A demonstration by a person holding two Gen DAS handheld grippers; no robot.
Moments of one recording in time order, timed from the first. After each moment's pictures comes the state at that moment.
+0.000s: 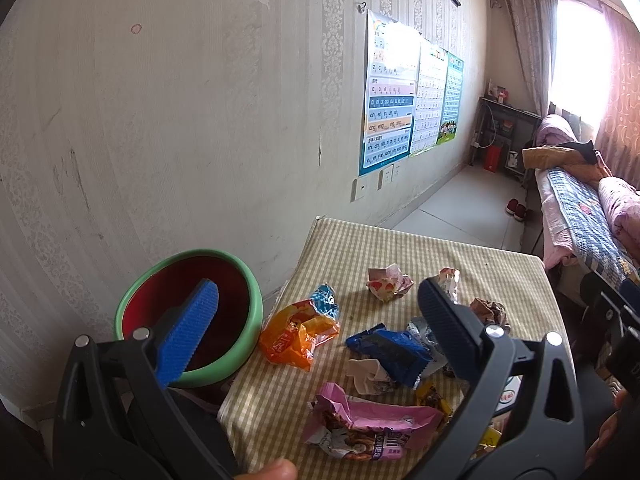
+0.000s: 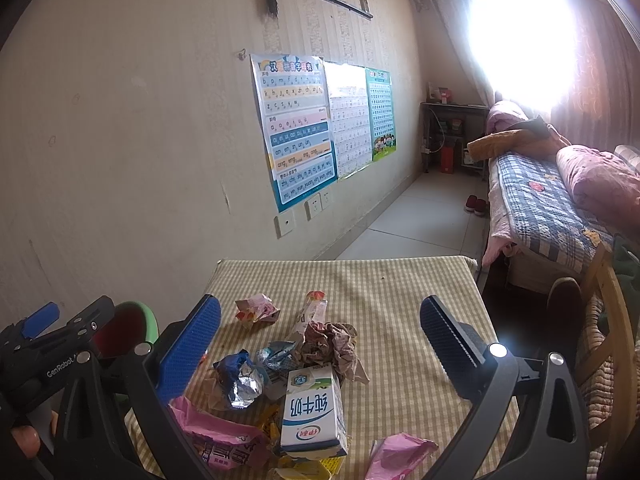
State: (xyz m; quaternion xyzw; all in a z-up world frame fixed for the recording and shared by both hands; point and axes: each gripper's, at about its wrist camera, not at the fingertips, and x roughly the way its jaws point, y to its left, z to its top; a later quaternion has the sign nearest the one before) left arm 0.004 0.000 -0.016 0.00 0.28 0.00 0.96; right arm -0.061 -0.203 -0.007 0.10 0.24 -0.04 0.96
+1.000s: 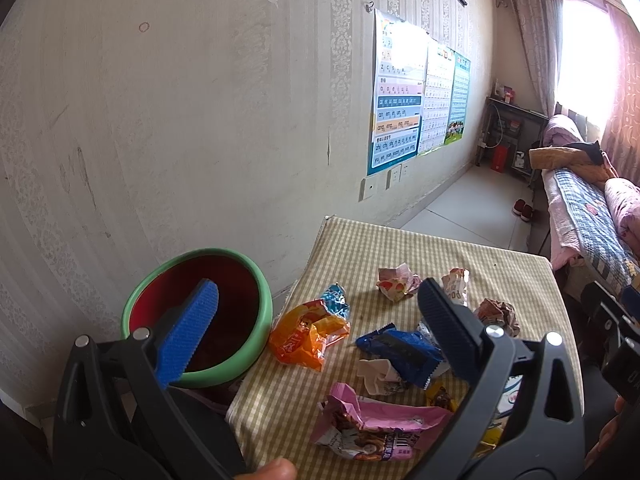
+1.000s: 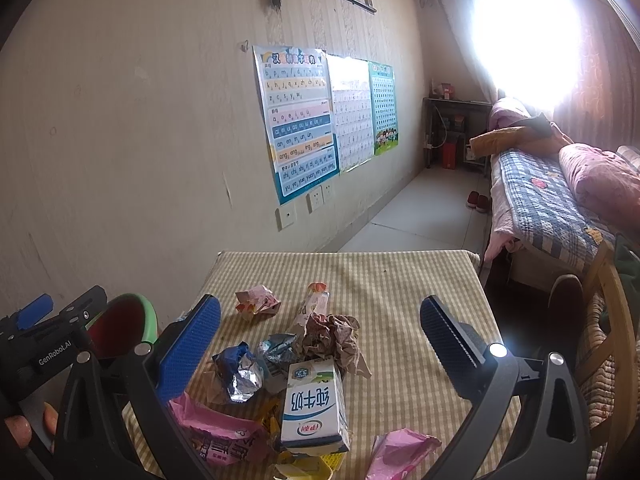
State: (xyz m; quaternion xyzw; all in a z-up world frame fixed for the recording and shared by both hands) left arm 0.006 0.007 -0.014 0.00 0.28 0.02 0.96; right arm -0.055 -0.194 -0.015 0.08 0.25 -0.04 0.96
